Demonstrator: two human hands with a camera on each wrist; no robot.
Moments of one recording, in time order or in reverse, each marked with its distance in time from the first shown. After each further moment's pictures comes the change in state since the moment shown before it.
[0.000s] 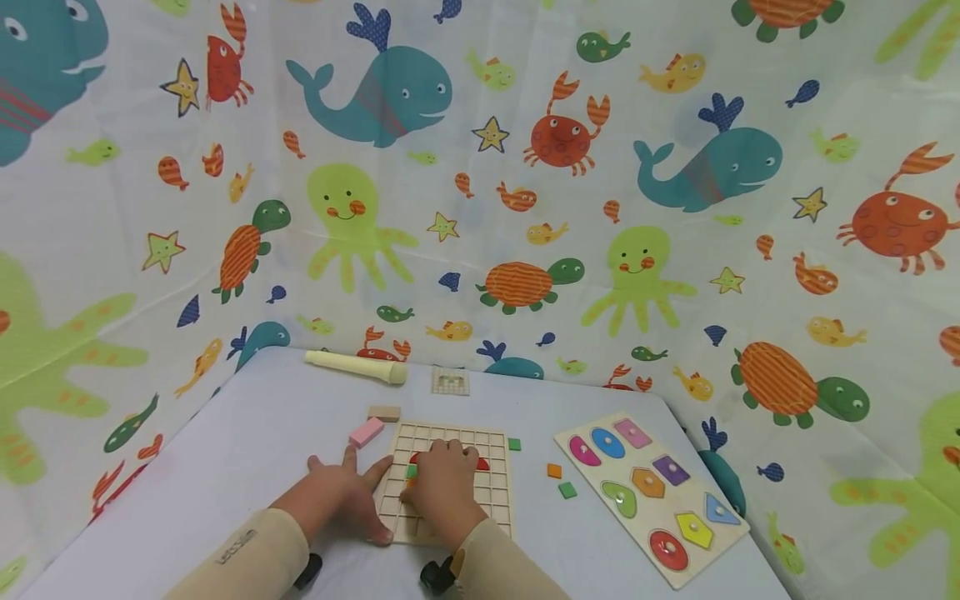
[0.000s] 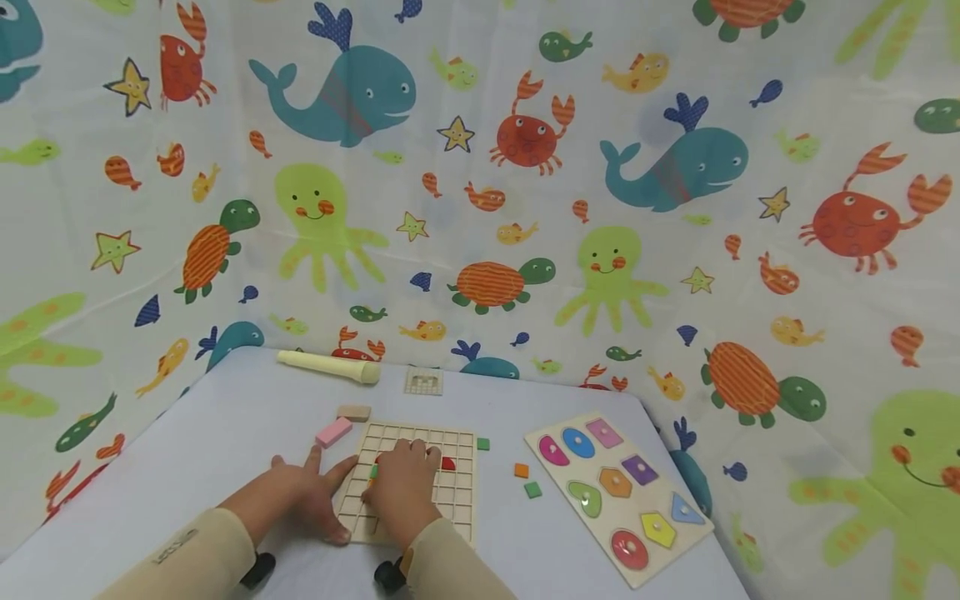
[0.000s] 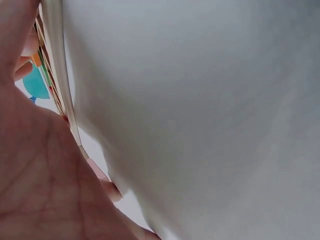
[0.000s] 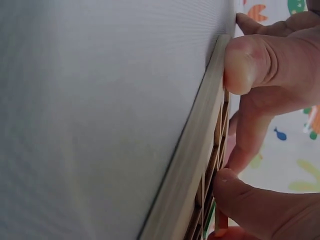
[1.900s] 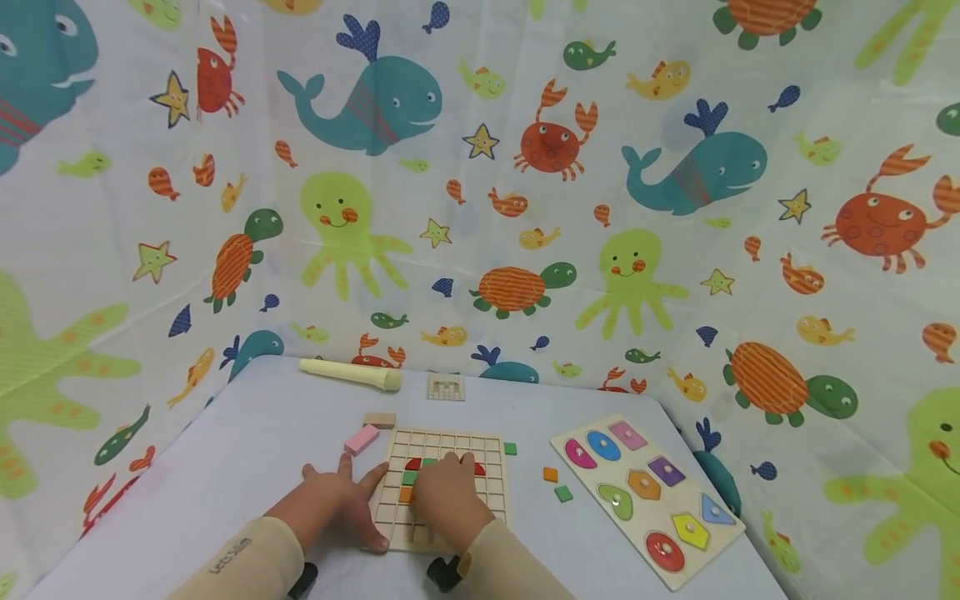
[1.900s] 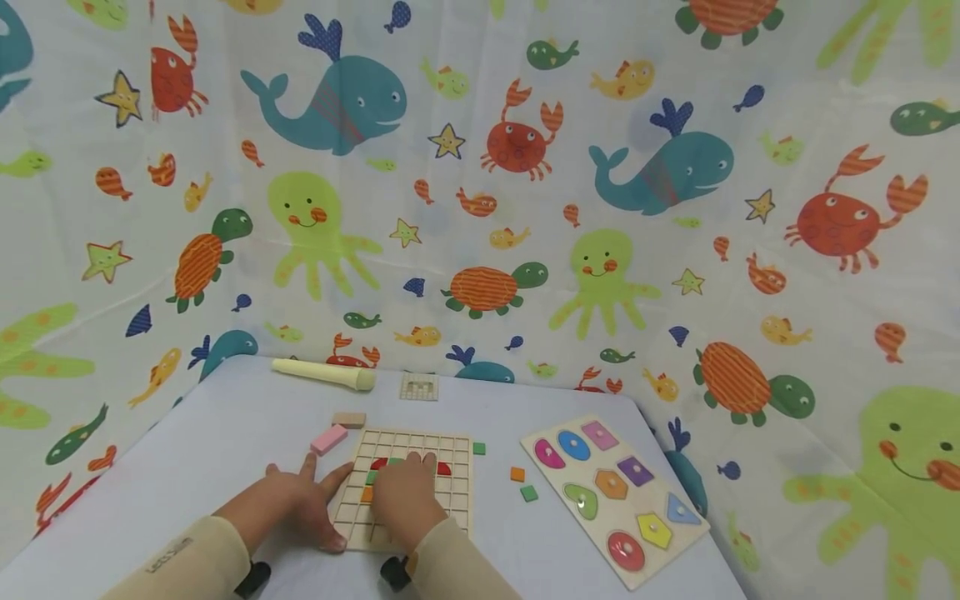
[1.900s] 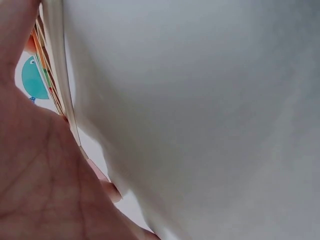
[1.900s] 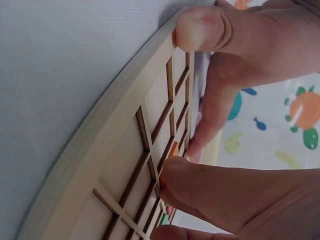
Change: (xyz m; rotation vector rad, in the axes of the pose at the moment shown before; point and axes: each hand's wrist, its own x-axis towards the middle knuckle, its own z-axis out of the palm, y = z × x) left_hand 0.004 0.000 0.000 -0.028 -0.011 -0.005; right_hand -0.010 0.012 -0.014 -0.153 -0.184 -0.116
